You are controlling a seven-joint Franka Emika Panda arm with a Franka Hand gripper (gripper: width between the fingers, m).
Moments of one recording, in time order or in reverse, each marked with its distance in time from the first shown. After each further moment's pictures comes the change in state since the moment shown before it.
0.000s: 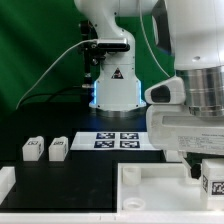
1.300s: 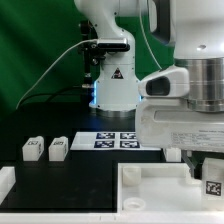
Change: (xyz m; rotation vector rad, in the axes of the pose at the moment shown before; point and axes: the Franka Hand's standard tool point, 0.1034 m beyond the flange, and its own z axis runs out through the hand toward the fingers) arm 0.025 0.005 -0.013 -0.063 0.027 0.196
